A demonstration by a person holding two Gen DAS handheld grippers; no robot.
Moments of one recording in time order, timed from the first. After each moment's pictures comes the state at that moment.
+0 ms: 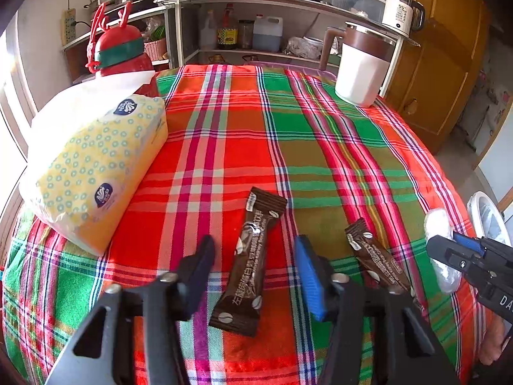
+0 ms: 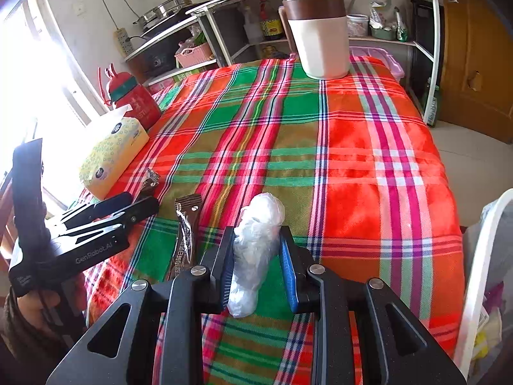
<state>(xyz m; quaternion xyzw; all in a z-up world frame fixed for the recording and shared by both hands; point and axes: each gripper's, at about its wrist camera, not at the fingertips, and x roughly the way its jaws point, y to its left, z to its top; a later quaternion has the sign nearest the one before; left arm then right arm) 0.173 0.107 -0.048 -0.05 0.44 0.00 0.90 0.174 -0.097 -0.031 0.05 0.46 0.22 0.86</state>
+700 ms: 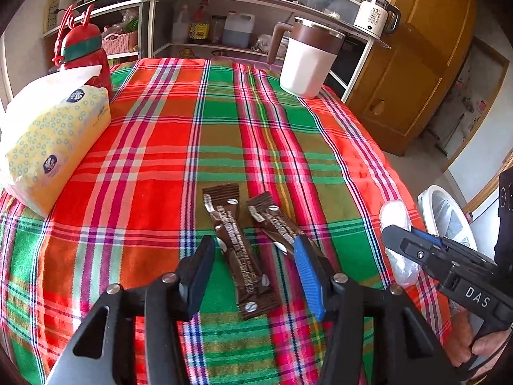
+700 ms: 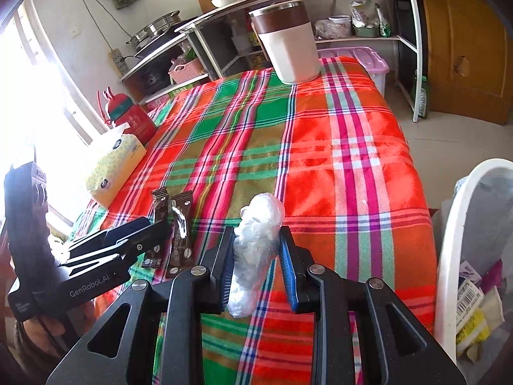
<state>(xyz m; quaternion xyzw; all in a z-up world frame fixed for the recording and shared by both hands) 0.148 0.055 -0.041 -0.09 0.44 -0.06 0.89 0.158 -0.135 -0.027 0.09 0.45 0.21 0.86</state>
